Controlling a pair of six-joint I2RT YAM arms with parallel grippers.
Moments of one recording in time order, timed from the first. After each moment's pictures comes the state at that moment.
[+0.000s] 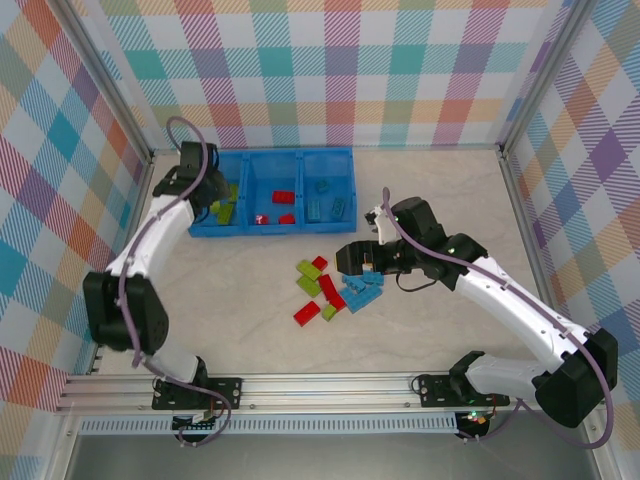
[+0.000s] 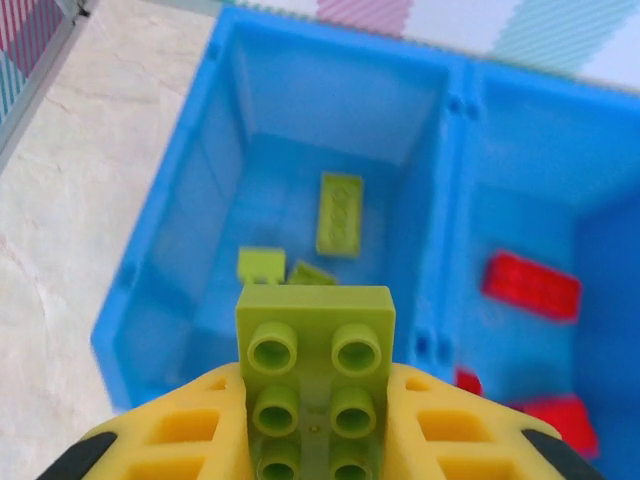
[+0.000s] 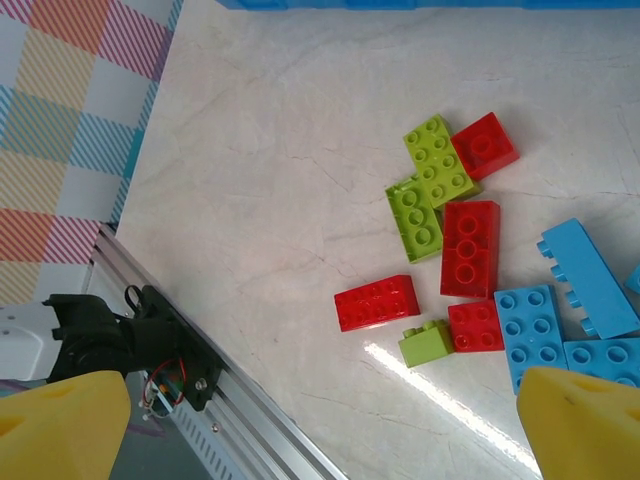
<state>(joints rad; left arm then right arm) -0.11 1.65 1.44 -0.58 -0.22 -0.31 0.64 1.17 1.04 -0.65 -0.45 0.53</state>
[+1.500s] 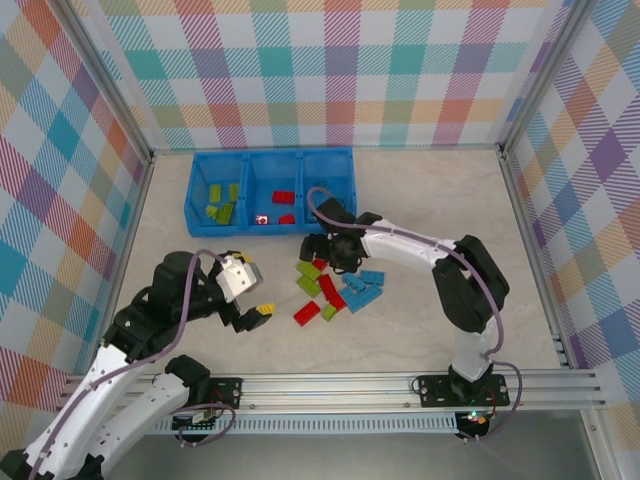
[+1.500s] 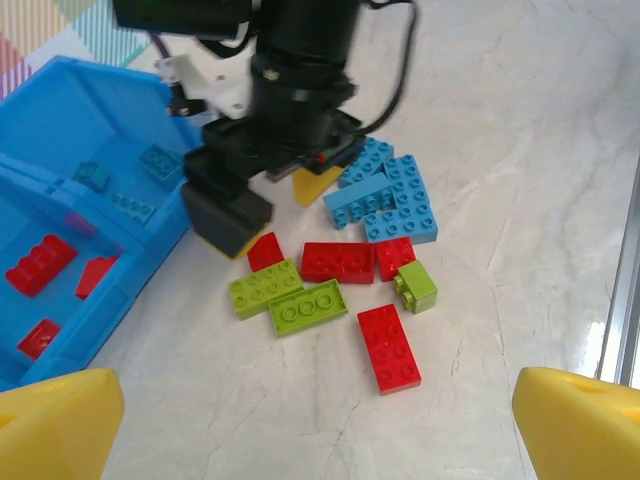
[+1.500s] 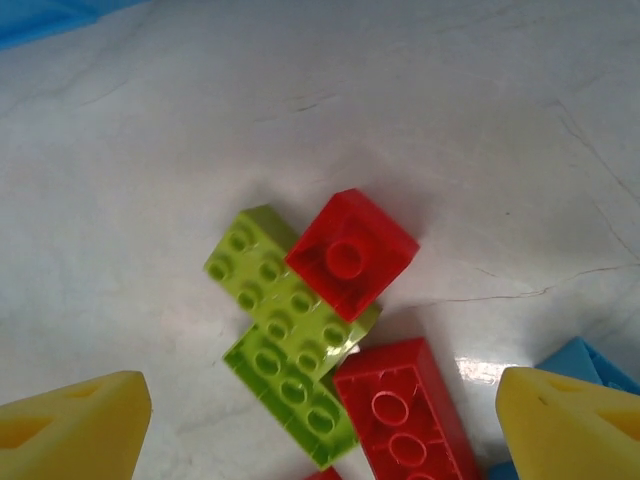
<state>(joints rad) -0.52 0.58 0.76 -0.73 0.38 0.46 0.79 1.89 1.39 -0.63 -0.06 0.93</state>
